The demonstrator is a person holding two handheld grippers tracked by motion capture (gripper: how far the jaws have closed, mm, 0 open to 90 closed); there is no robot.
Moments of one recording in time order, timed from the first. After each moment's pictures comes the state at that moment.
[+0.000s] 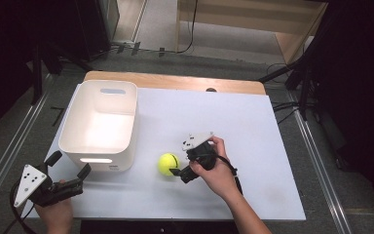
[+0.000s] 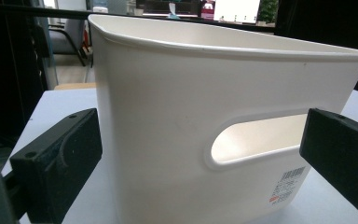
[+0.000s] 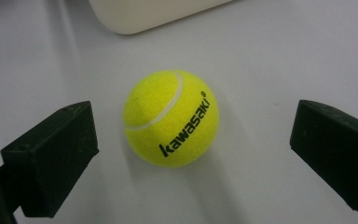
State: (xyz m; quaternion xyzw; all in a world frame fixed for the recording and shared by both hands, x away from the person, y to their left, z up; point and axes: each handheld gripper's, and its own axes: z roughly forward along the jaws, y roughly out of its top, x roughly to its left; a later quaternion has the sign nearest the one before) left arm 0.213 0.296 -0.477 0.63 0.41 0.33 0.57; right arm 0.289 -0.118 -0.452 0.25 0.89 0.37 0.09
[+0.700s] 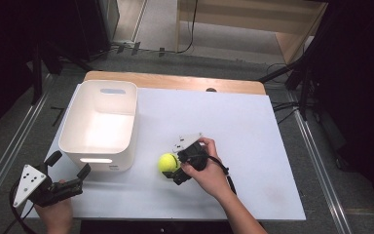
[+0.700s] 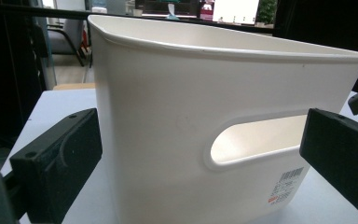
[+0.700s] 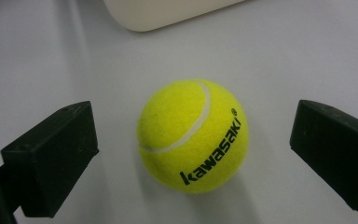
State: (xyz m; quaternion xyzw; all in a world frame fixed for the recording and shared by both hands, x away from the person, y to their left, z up) left arm 0.213 0.297 -0.476 0.63 0.41 0.33 0.57; right arm 0.293 -0.096 -0.462 0.23 0.90 0.36 0.07
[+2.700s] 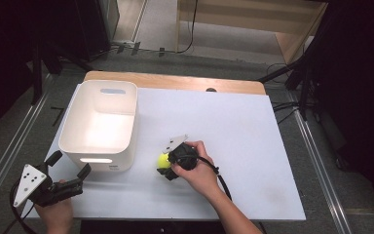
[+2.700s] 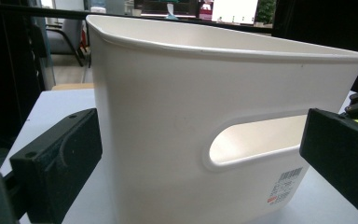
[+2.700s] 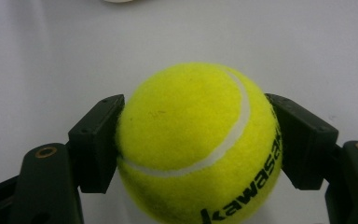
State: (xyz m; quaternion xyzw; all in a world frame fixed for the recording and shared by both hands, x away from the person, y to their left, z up) left arm 0.214 0.297 -0.477 0.63 0.41 0.32 0.57; right arm 0.306 -0.072 -0.487 0.23 0.91 0.32 0.08
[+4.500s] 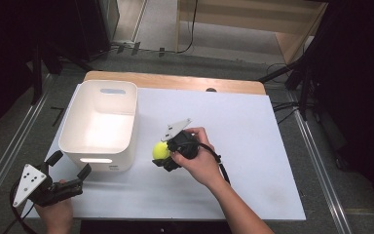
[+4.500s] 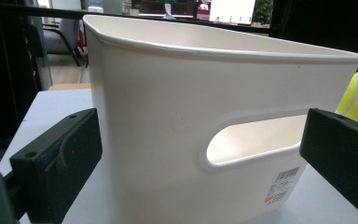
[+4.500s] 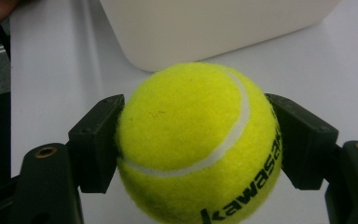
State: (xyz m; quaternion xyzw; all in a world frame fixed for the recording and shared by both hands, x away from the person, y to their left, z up) left arm 0.214 0.297 -0.476 0.63 0.41 0.32 0.57; right arm 0.311 -0.071 -0.426 0.19 0.91 0.36 0.06
